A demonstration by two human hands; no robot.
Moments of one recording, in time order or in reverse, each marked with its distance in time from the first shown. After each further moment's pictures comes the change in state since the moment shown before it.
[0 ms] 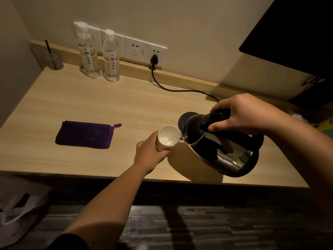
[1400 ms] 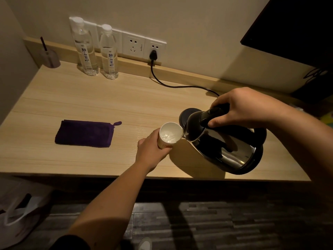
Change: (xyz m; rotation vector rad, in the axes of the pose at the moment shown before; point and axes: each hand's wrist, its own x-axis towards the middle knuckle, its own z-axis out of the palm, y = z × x) left_hand -0.007 0.015 -0.008 0.009 0.018 0.013; right_hand 0.008 -0.006 0.004 -0.016 -0.031 0.037
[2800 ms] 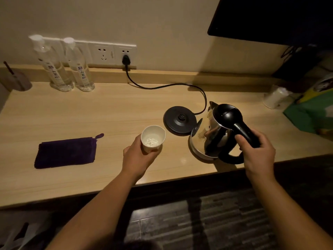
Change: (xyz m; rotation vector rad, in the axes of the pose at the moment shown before) left_hand 0.004 -0.008 0.009 -0.063 0.005 -0.011; right_hand -0.076 0.103 0.164 1.031 0.935 0.554
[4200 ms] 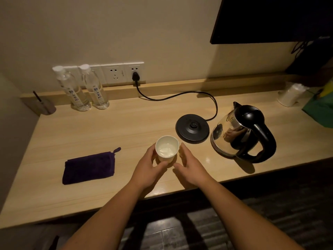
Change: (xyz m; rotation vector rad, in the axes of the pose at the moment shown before) left_hand -0.006 0.020 -0.035 -0.081 -0.253 0.034; right_hand -0.054 0.026 0.160 -0.175 -0.810 0.051
